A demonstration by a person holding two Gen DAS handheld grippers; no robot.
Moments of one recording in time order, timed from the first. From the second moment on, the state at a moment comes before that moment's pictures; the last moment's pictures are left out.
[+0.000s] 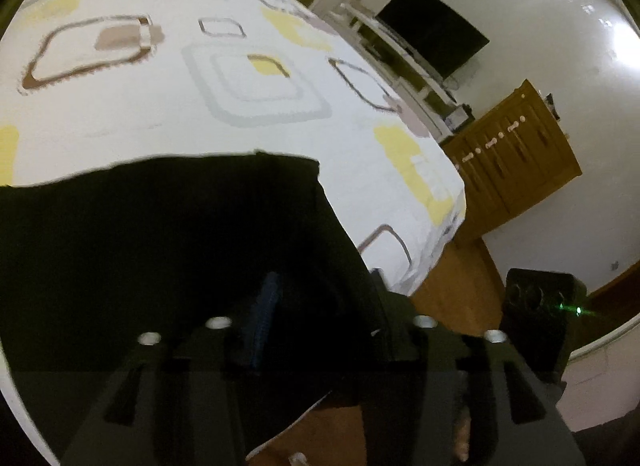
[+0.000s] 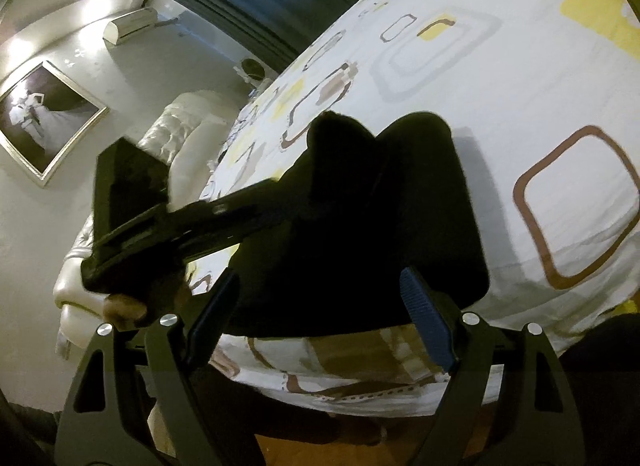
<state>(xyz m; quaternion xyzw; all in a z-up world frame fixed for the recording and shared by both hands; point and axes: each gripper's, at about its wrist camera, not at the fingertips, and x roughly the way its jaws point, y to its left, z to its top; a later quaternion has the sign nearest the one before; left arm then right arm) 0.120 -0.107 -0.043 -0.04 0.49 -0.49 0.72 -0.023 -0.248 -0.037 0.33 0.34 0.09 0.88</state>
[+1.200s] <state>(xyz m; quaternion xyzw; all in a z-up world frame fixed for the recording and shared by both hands) 0.158 0.024 -0.083 -0.14 0.49 -0.39 0.77 0.026 -0.253 -0.036 0.25 0.37 -0.02 0.89</state>
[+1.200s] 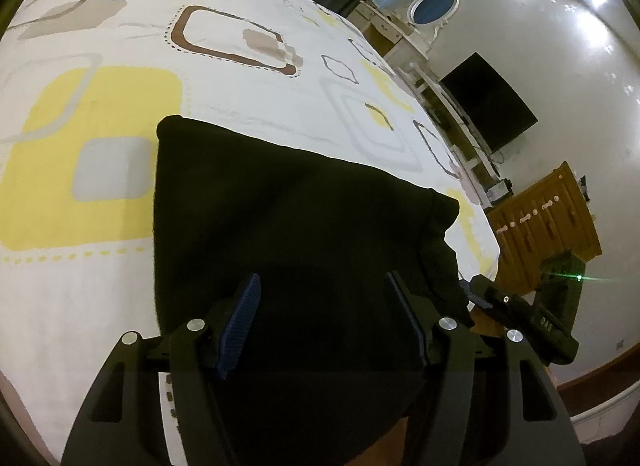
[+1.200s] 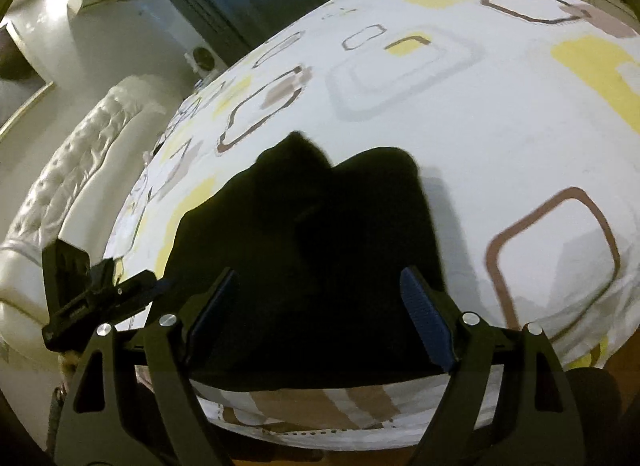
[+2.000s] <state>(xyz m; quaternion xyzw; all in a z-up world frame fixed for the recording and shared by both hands) 0.158 0.076 -0.108 -0.16 0.50 -0.32 0.79 0.057 -0.264 -0.043 0.26 0.42 0.06 0.86</state>
